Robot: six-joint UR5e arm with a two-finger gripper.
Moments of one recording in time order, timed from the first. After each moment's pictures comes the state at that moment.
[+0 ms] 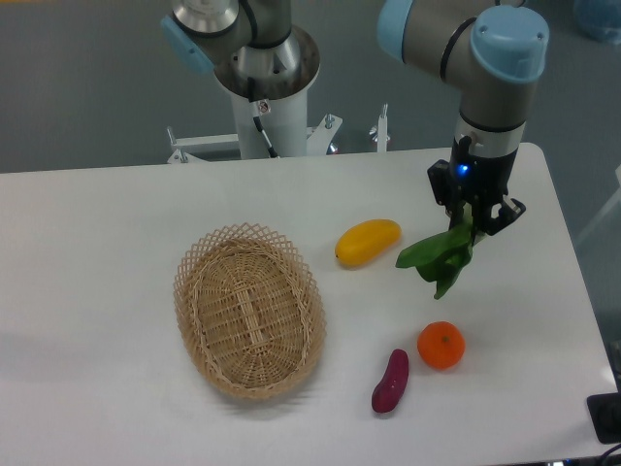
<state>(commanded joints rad) 2.73 -1.79 -1.60 -1.12 1.47 1.54</state>
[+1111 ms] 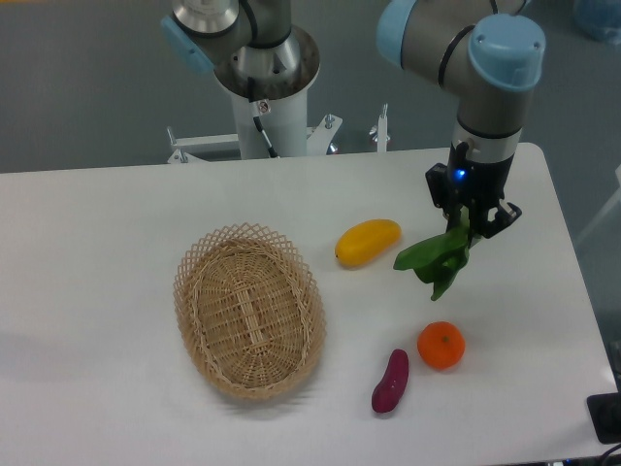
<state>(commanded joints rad) 2.72 -1.83 -1.64 -1.07 1.47 1.57</state>
